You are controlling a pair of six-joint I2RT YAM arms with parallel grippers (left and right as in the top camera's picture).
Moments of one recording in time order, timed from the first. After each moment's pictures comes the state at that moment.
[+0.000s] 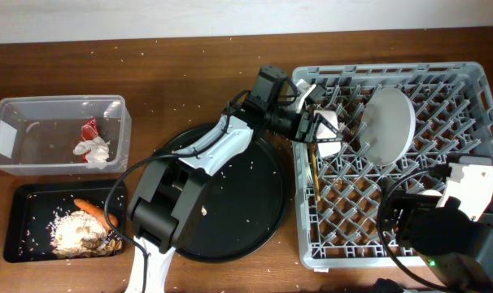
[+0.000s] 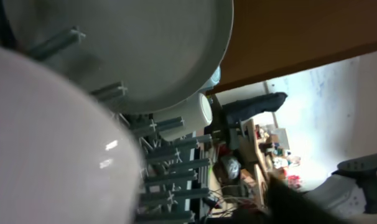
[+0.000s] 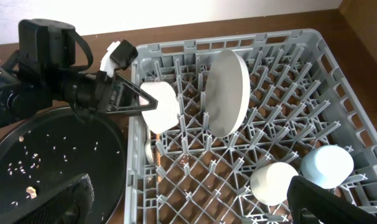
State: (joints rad) left arm -0.59 2.20 1.61 -0.04 1.18 -0.54; right arm 0.88 0.91 1.64 -1.63 0.71 0.76
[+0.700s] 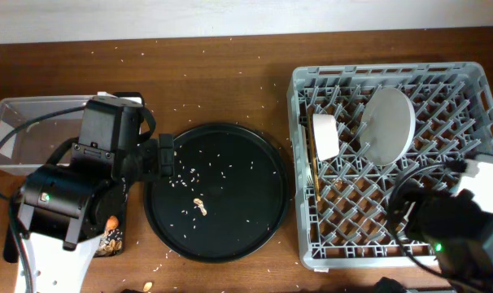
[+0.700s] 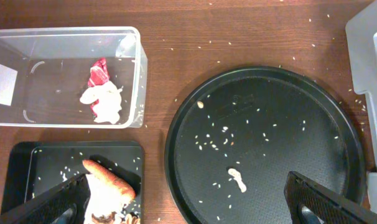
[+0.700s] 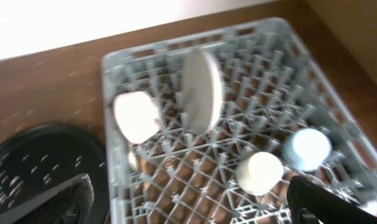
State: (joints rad) left arm -0.30 1.22 1.60 -1.33 -0.26 -0.22; right arm 0.71 0.91 1.64 -1.63 0.69 0.76
